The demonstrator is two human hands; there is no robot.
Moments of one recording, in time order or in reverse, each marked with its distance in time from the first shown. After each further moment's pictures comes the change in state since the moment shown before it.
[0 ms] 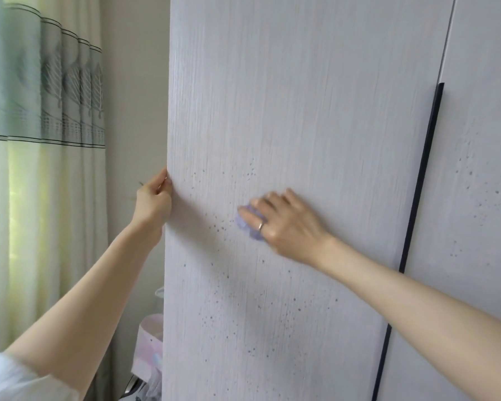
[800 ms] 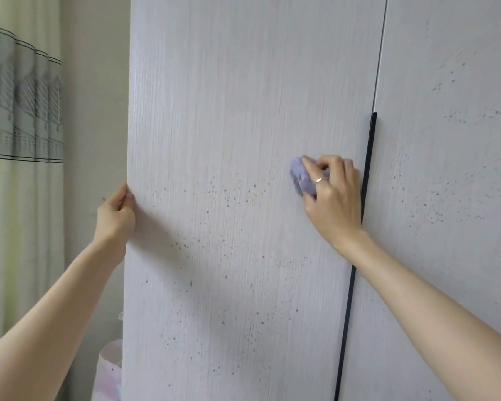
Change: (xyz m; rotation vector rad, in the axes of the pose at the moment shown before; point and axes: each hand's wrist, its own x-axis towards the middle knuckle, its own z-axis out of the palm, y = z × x) left_hand 0.009 -0.009 0.004 0.030 0.086 0.014; right_hand -0.038 0.086 -0.037 -0.014 0.116 0.654
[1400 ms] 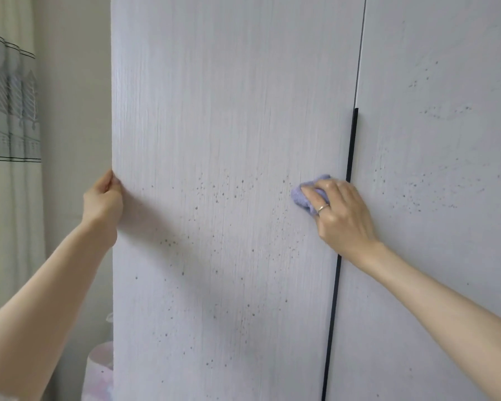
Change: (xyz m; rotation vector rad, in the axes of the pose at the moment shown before) left_hand 0.011 0.025 0.010 -0.032 0.058 -0.071; right_hand -0.039 0.032 -0.018 -0.113 -0.079 -0.237
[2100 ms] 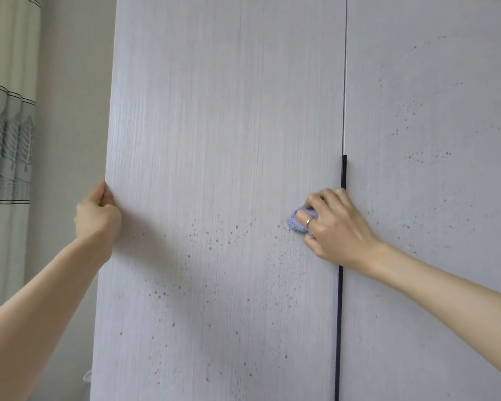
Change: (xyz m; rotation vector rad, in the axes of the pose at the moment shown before) left_hand 0.026 0.038 0.018 0.158 0.099 0.116; right_hand 0.056 0.022 -0.016 -0.066 -0.211 -0.187
